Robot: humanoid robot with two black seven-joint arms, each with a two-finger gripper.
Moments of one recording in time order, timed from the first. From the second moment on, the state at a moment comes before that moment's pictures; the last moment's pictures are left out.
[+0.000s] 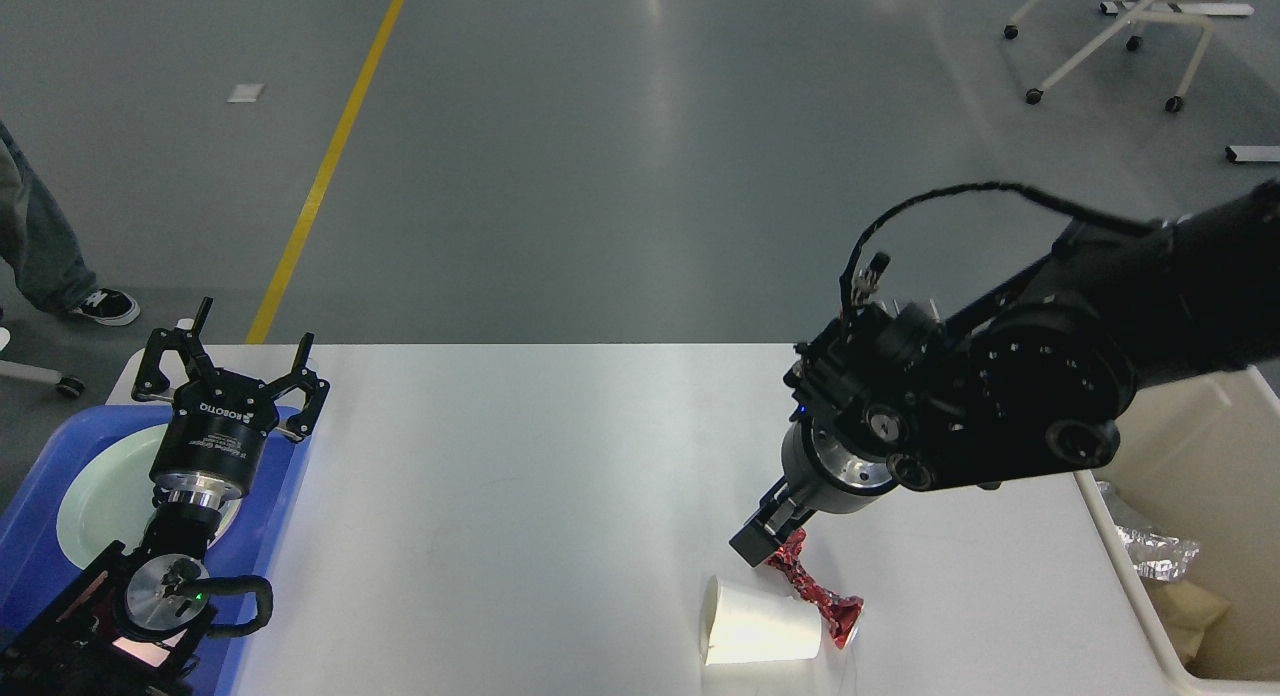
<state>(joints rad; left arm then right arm) -0.28 0.27 -1.23 -0.81 0.10 -0.55 -0.36 1.87 -0.13 -0.89 1.63 -0.80 0.30 -0.16</state>
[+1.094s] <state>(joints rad) -0.28 0.27 -1.23 -0.81 0.10 -0.55 -0.36 1.39 0.09 -0.91 1.30 -1.10 0.25 -0.16</state>
